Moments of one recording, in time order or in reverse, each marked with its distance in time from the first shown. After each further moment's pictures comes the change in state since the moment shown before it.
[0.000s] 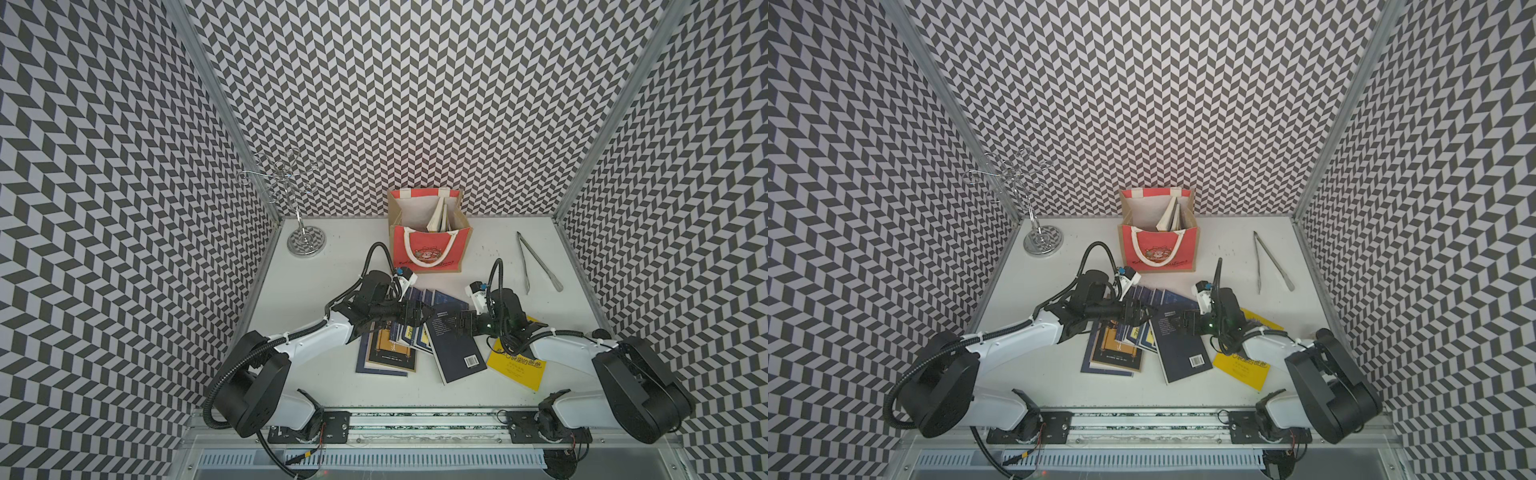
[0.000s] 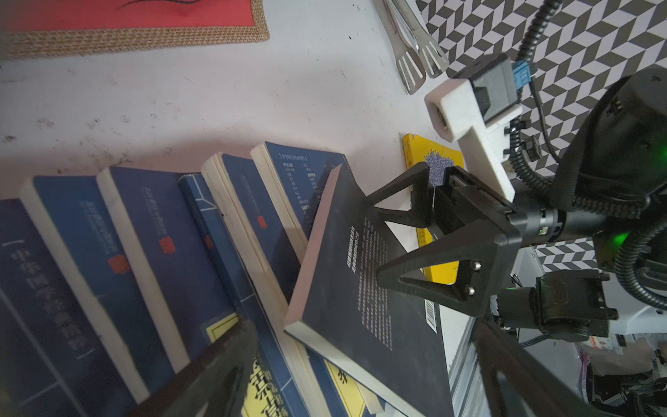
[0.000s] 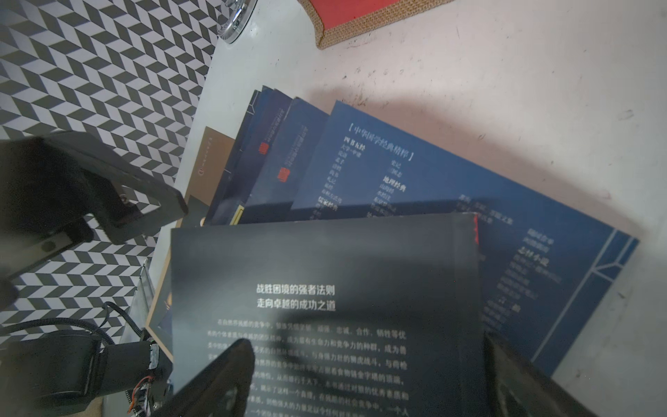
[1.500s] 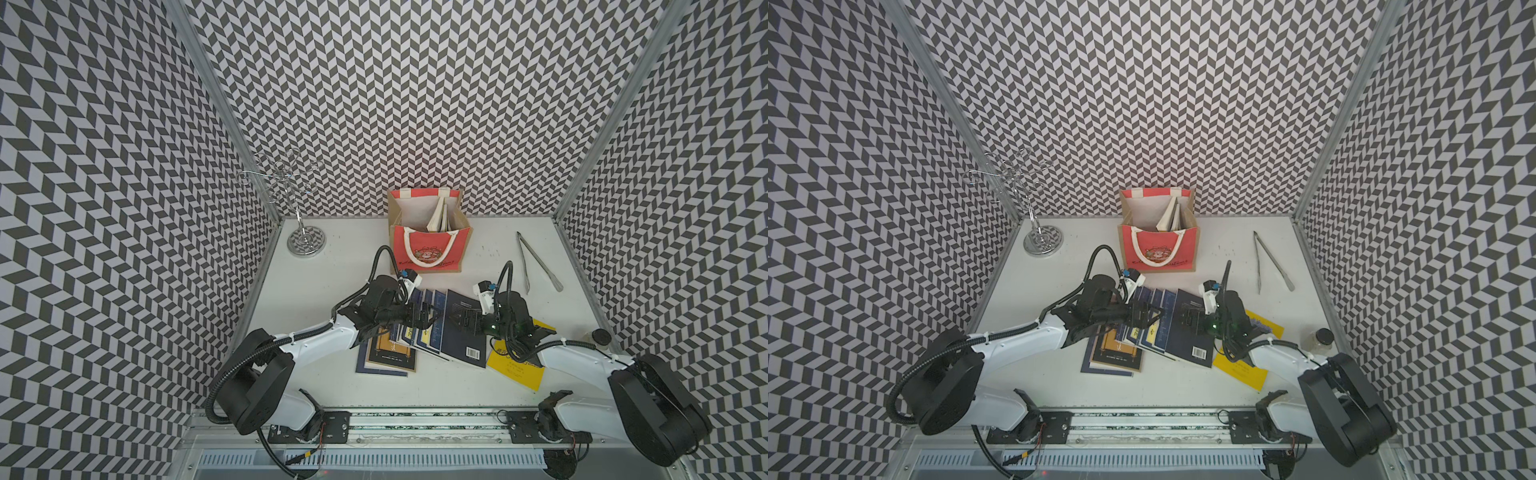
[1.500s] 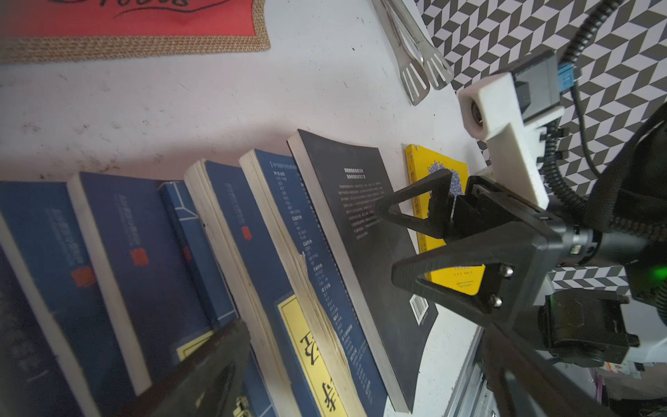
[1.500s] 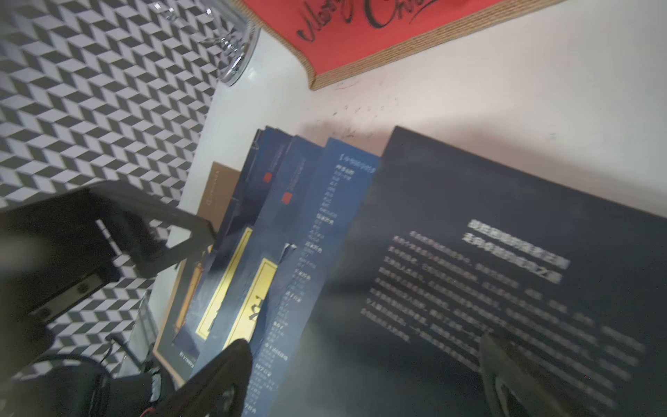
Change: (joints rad) left arm -0.072 0.017 -0.005 0.071 -0.115 -0.058; right arm -0.011 -0.139 -0.043 -0.038 0.134 0.084
